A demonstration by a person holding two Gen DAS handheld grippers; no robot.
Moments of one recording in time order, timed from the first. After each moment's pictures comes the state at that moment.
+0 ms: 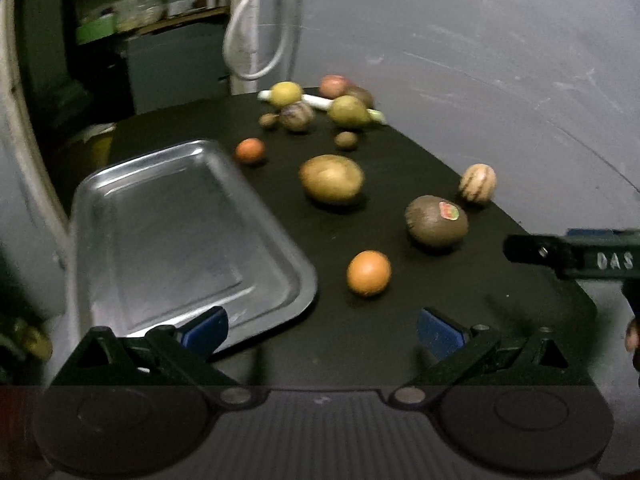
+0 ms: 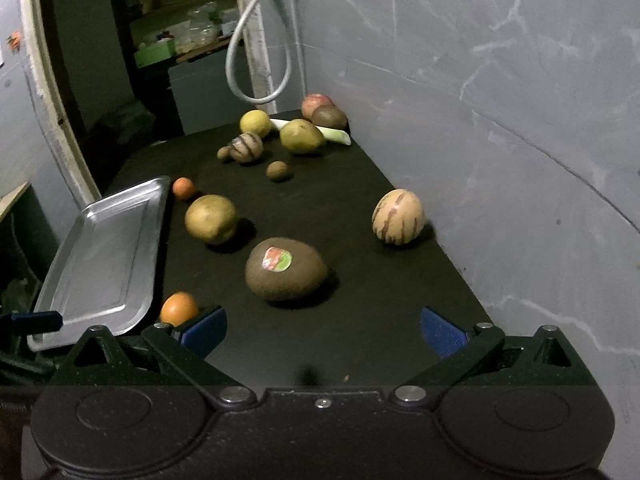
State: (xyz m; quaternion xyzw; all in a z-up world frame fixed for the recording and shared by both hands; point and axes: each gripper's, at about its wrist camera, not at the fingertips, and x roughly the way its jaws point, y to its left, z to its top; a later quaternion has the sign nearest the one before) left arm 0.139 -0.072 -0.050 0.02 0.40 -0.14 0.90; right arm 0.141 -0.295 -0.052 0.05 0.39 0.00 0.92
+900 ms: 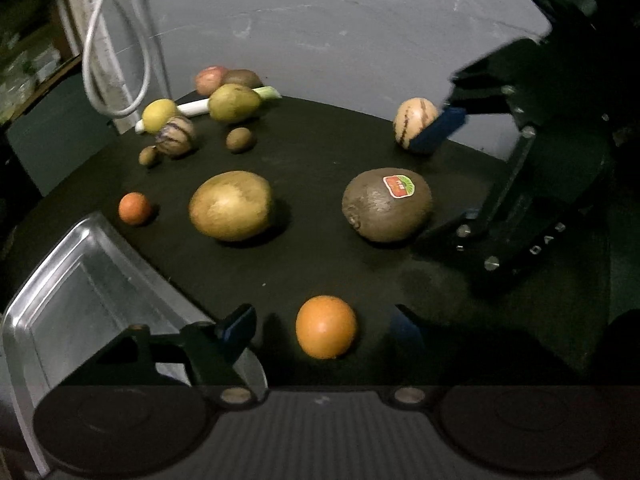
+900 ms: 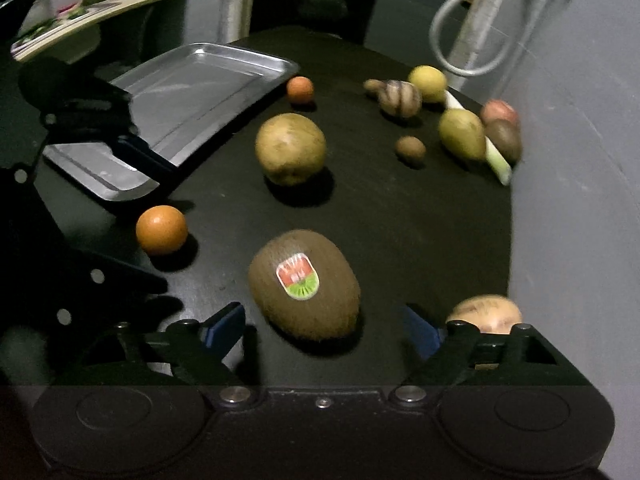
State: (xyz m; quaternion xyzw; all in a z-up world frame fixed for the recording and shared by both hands) left arm 0.201 -0.134 -0.083 0.19 0.40 -0.27 0.85; right arm 0.237 -0.274 -0.089 -0.24 0.42 0.27 0.83
